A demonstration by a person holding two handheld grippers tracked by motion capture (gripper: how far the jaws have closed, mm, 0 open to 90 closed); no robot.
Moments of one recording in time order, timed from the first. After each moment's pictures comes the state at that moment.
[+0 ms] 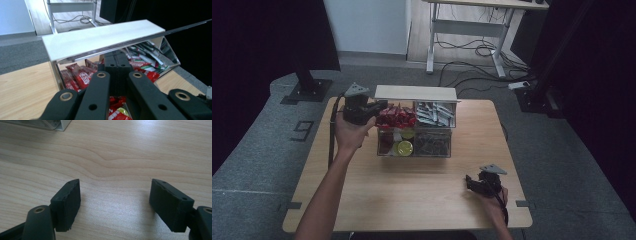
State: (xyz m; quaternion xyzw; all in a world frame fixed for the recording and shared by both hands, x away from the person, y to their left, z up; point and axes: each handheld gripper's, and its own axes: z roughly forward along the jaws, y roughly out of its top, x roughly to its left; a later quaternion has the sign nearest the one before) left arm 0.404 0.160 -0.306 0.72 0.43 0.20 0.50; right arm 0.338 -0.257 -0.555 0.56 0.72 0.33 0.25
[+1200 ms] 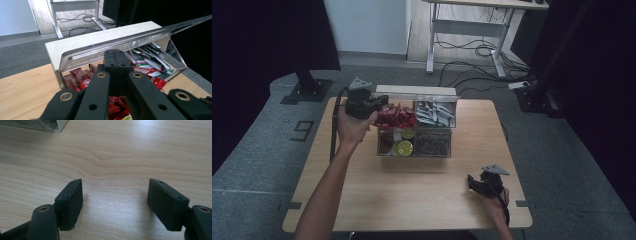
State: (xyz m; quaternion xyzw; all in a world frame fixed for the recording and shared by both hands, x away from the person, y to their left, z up) left arm 0.416 0.155 -0.300 0.73 0.43 0.21 0.48; right arm 0.336 -0.262 -0.554 0.56 0.71 0.34 0.25
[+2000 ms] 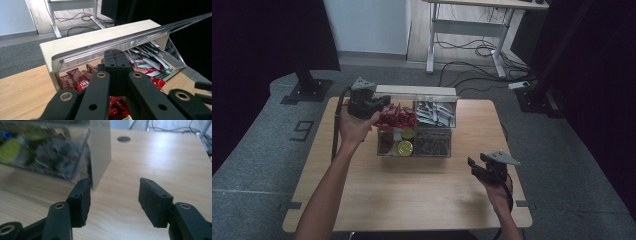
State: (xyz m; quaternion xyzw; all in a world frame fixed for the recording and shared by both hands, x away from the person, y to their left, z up) left arm 0.419 0.151 -0.301 0.73 0.43 0.21 0.48; right arm 0.337 -0.251 -0.471 0.50 0.69 0.45 0.27
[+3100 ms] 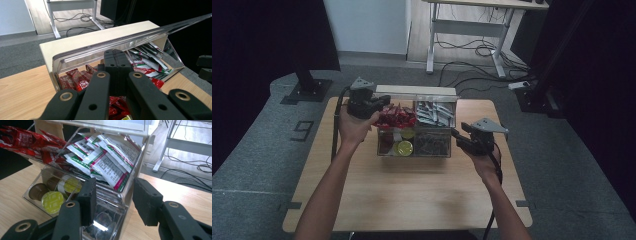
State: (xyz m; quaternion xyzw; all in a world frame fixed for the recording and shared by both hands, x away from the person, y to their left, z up) left arm 0.419 0.152 -0.300 0.73 0.43 0.20 0.49; right arm 0.370 -0.192 -0.374 0.41 0.71 0.49 0.28
